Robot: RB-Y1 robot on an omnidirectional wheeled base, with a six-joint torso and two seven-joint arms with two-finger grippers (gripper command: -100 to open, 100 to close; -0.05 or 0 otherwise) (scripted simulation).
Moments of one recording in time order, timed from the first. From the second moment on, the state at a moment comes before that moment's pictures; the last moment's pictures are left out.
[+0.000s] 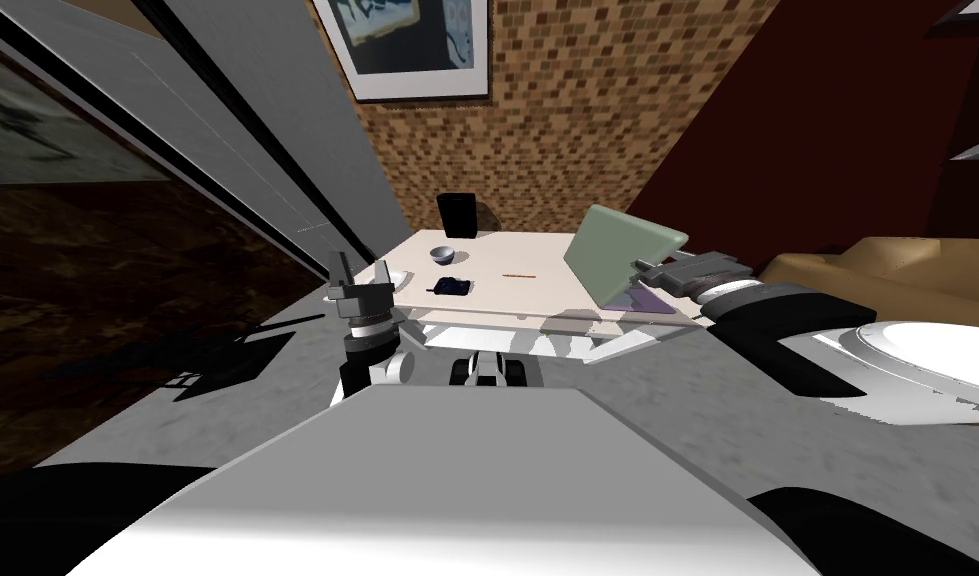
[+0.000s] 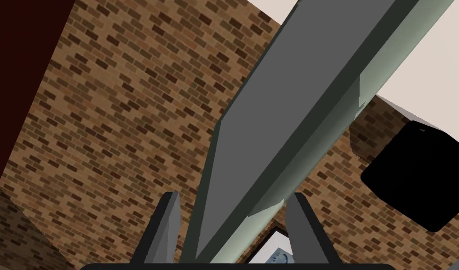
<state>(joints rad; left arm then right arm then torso) 0.53 0.00 -0.02 -2.35 -0.03 -0.59 0.02 1.28 -1.34 -0.93 -2.38 0.48 0.42 0.09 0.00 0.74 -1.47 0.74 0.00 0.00</state>
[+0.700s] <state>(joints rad) 0.53 0.00 -0.02 -2.35 -0.03 -0.59 0.02 1.17 -1.28 -0.88 -2.31 0.33 0.32 -0.03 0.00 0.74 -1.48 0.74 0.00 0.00</state>
